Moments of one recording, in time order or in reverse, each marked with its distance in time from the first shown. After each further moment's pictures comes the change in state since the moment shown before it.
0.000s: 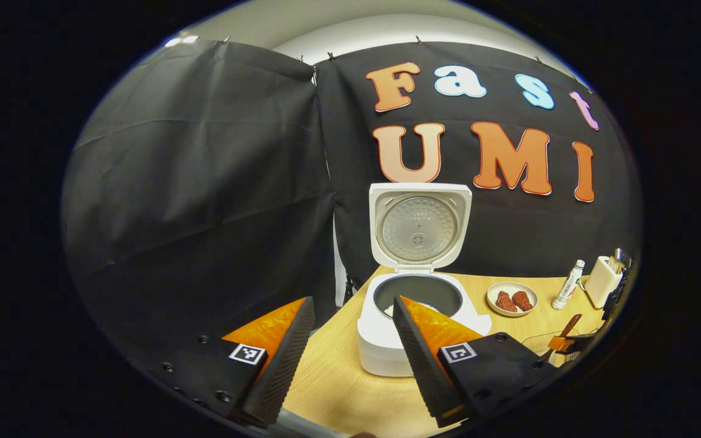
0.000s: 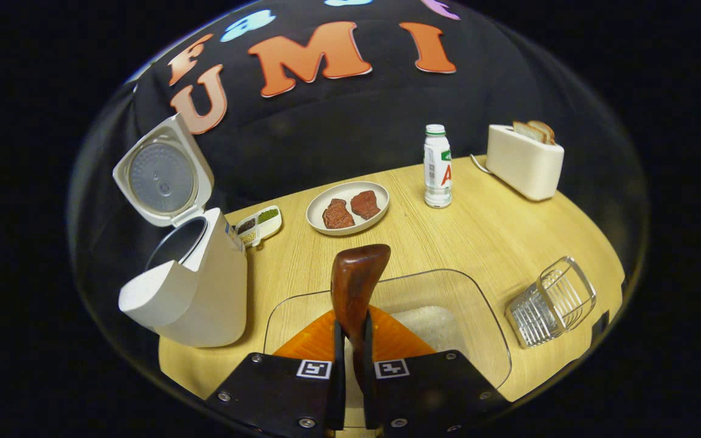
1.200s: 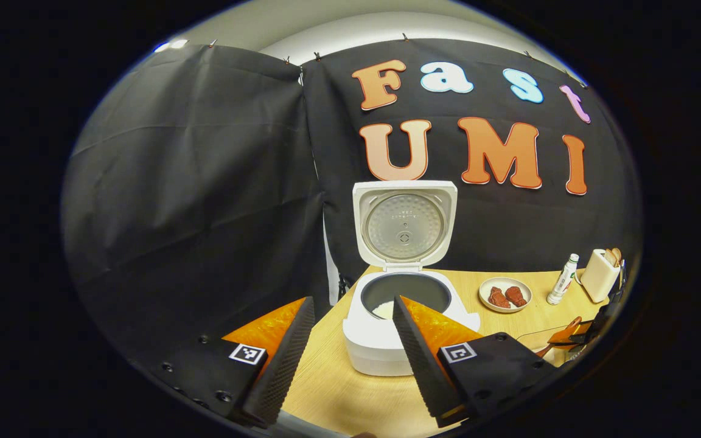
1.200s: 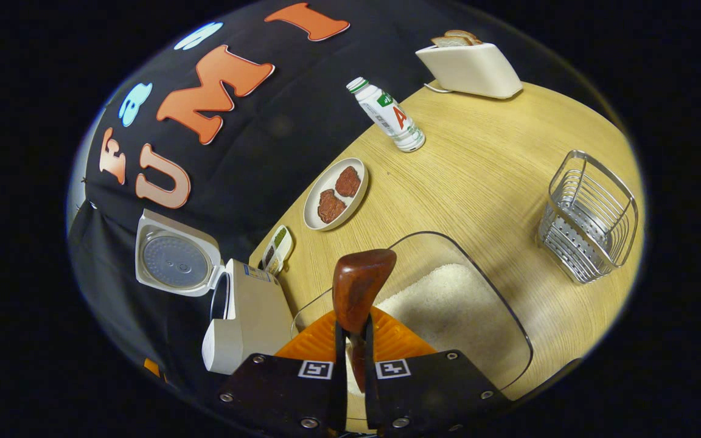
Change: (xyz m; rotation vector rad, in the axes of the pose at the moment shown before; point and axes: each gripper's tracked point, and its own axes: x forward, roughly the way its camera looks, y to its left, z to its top) left arm -0.001 -0.026 0.004 0.031 0.008 -0.039; right arm -0.005 -0.007 -0.008 0.450 0.156 0.167
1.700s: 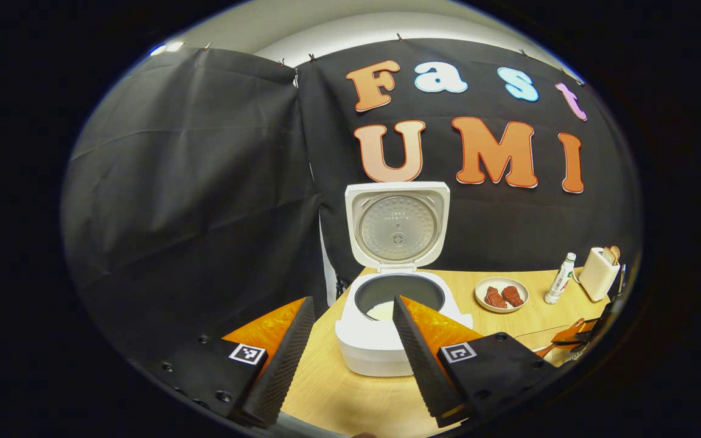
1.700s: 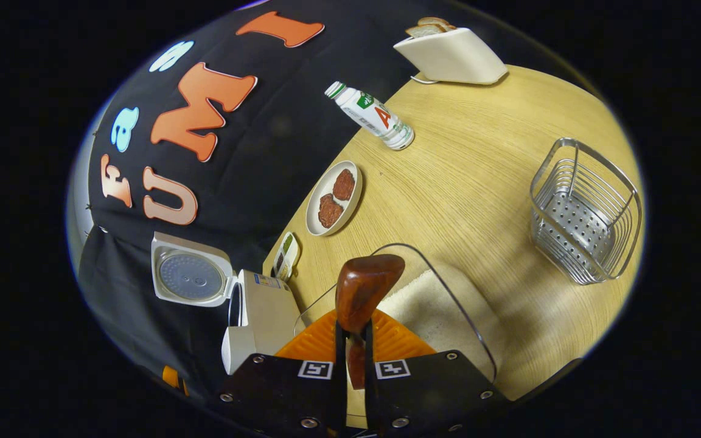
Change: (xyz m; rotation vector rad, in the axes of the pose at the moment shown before) left arm -0.003 -0.012 0.004 0.018 -0.007 -0.007; right arm -0.010 -0.017 0.019 0.113 0.020 0.079
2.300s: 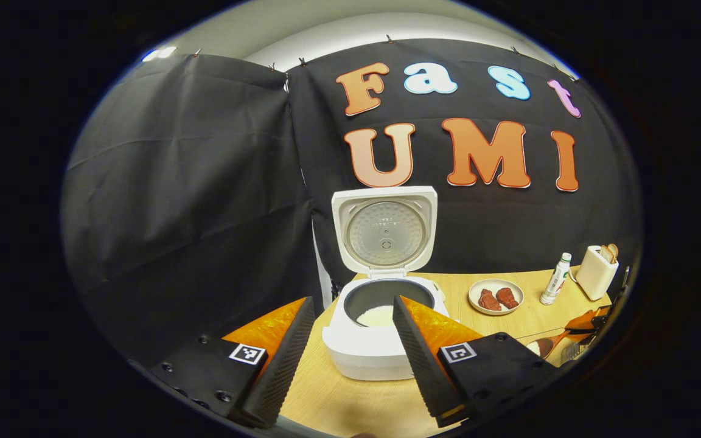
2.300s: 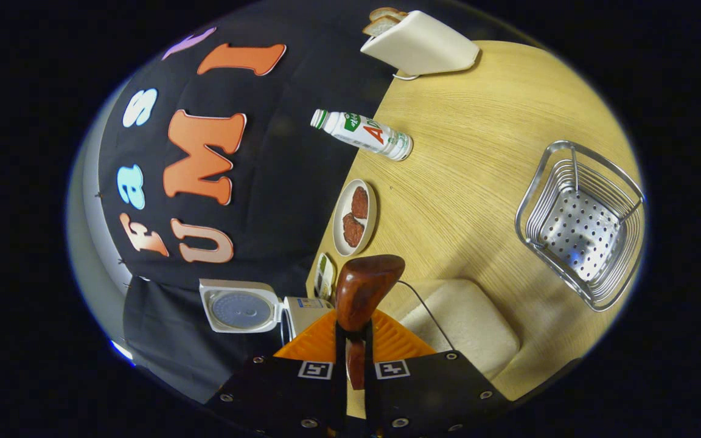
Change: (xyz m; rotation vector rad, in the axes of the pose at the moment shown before) left arm 0.002 -0.022 0.013 0.020 -0.023 -0.018; right arm -0.021 0.012 0.044 0.227 0.000 0.193
